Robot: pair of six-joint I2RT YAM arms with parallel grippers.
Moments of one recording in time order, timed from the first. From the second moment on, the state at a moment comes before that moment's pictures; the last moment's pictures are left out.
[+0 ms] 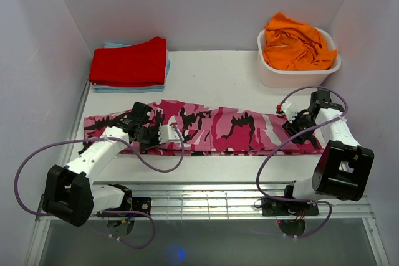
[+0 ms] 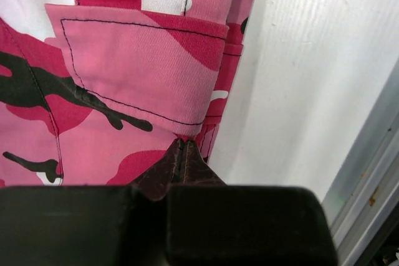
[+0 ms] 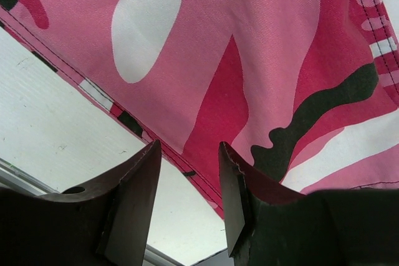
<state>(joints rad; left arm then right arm) -0.37 1.21 0.80 -0.76 0.31 1.03 -0.23 1.40 0.93 -0.88 -0.29 -1.13</state>
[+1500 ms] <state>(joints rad) -0.08 1.65 1.14 -0.53 0.56 0.30 -0.31 1.54 0.87 -0.80 -0.31 -1.05</state>
